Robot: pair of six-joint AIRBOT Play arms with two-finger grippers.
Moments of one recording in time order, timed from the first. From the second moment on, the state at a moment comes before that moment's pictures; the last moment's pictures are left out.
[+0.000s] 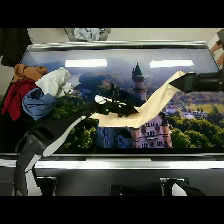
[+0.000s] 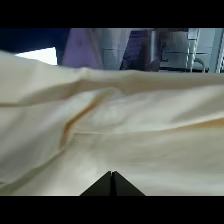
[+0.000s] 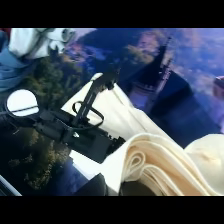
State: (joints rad) left arm -0.58 -2.02 1.68 0.29 -0.86 -1.33; right arm -0.26 -1.17 1.44 -0.69 1.40 0.97
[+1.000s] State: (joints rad) left arm 0.04 -1.22 1.68 1.18 -1.16 -1.53; right arm 0.26 -1.61 1.44 -0.58 0.87 0.94
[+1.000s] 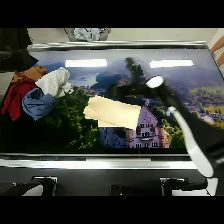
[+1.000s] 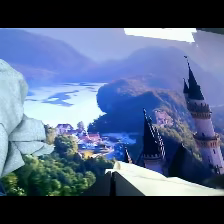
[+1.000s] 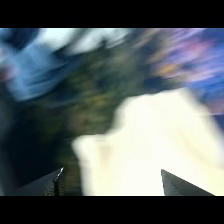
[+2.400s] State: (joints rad) left arm 0.02 -1.22 1.68 1.19 -1.17 -1.52; right arm -0.32 -1.56 1.57 -0.61 1.28 0.97
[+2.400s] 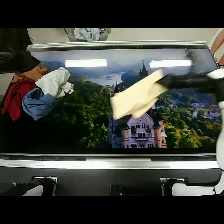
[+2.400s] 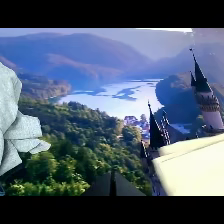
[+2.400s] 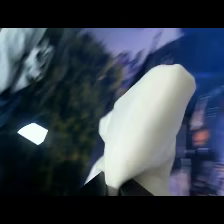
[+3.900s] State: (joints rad) left arm -0.02 -1.22 1.68 1.19 -1.17 -1.52; right arm -1.17 -1.56 1.36 -1.60 1.51 1.07
